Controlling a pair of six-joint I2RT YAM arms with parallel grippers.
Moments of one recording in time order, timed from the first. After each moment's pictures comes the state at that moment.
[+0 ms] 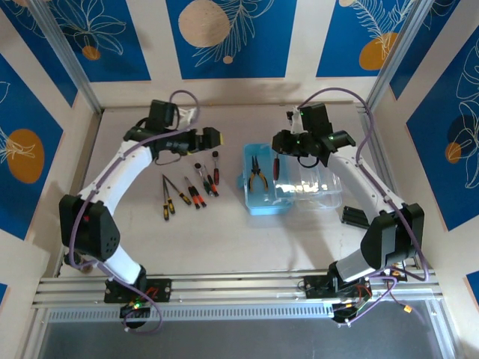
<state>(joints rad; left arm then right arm) -0.29 1.61 1.45 -0.67 0.56 -0.39 0.32 1.49 1.37 -0.70 -0.27 0.38</state>
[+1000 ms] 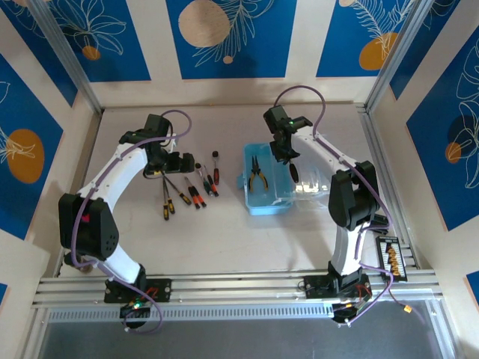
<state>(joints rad) -0.25 1.61 1.36 -0.95 0.10 -0.23 0.43 1.91 1.64 -0.98 0.38 0.17</state>
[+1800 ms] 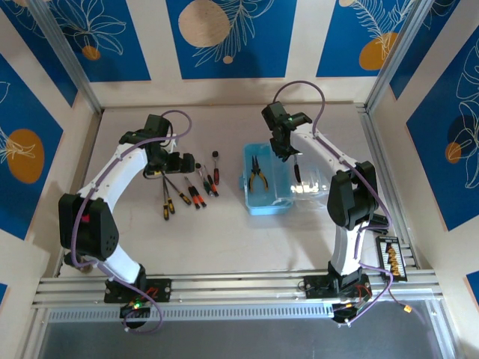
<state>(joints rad) -0.24 1.61 1.36 -0.94 0.11 -0.23 0.44 1.92 1.71 -1.04 0.44 0.18</state>
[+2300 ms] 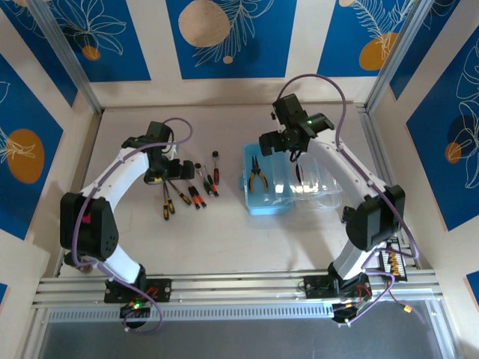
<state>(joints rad) -0.24 1.61 1.26 -0.91 0.11 -0.24 0.47 1.65 1.63 -0.98 0.14 0.16</state>
